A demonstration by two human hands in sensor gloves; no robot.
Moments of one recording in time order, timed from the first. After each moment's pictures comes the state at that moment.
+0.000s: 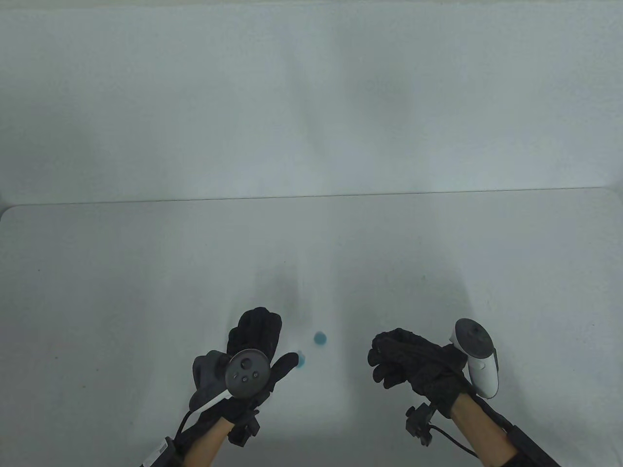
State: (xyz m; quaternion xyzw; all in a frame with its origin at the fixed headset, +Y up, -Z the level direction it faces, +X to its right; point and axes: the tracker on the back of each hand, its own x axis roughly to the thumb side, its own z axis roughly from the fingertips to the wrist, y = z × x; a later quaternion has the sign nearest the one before) left_hand -0.157 -0.666 -0.311 0.04 -0.21 0.13 0.97; right_hand 0.187 -0.708 -0.330 0.09 0.15 0.73 0.66
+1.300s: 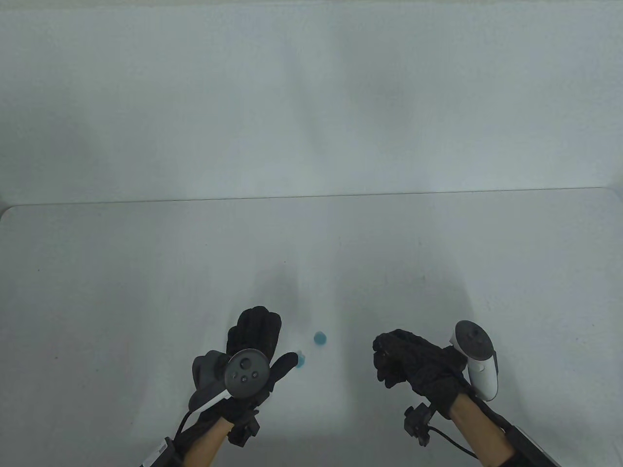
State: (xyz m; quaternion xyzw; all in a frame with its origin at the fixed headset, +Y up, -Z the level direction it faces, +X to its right) left_hand -0.158 -0.668 -0.312 0.04 -0.21 0.14 0.97; right_hand 0.188 -0.716 -0.330 0.09 0.18 0.70 0.68
